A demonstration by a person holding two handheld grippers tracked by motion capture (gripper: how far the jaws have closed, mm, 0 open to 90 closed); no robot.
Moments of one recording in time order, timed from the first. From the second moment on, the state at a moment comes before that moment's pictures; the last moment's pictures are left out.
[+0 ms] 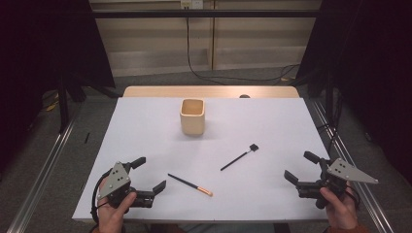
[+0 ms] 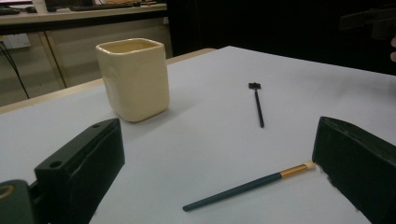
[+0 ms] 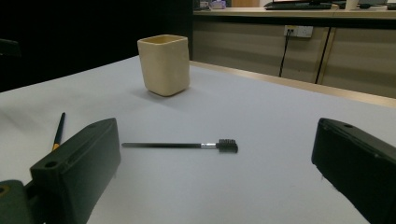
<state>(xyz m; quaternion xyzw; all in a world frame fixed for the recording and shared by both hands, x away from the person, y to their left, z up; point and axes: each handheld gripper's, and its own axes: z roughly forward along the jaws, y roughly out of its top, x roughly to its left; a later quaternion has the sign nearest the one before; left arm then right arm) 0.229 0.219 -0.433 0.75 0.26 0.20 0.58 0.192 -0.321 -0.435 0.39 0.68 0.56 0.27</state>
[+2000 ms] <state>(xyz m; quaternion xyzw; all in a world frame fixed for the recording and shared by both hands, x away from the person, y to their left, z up) 0.252 0.188 -0.411 0.76 0.22 0.17 0.58 0.197 -0.316 -0.436 0.37 0.69 0.57 0.25</state>
